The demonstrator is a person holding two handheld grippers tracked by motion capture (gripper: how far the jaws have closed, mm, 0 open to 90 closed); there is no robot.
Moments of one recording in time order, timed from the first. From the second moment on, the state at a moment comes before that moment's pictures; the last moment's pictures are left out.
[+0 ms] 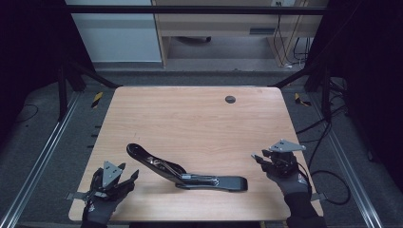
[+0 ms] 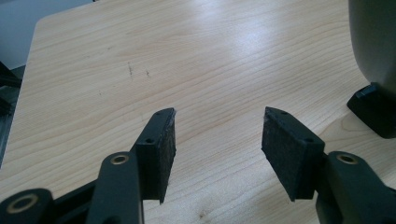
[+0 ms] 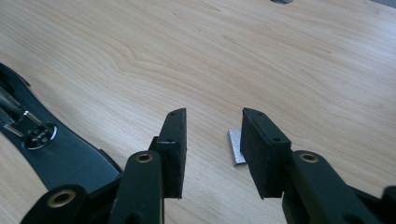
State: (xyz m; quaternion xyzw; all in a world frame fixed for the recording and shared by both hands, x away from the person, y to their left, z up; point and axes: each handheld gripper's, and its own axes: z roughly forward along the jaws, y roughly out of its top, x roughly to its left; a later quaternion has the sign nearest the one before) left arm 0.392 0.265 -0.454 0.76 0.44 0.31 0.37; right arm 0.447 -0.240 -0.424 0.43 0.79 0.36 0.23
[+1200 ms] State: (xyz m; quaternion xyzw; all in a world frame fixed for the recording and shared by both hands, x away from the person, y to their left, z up) left arm 0.395 0.262 -0.459 0.77 0.44 0.30 0.35; right arm 0.497 -0.234 -0.445 0.43 0.84 0.27 0.20
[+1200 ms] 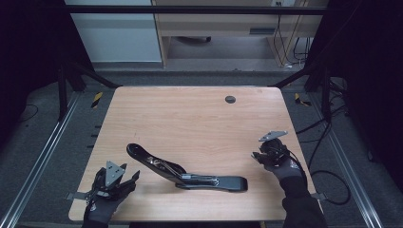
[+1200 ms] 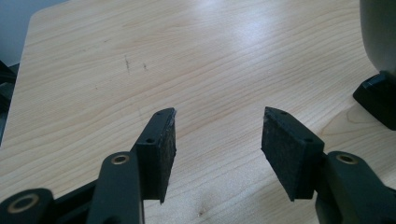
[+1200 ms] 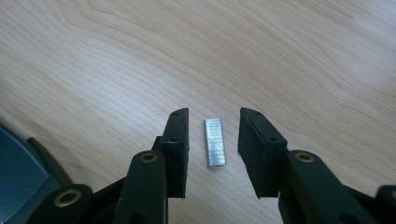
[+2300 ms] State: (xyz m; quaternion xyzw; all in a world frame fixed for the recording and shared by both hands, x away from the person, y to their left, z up) left arm 0.396 0.261 -0.461 0.77 0.44 0.30 0.35; right arm 0.521 -0.232 -0.474 0.44 0.85 0.23 0.15
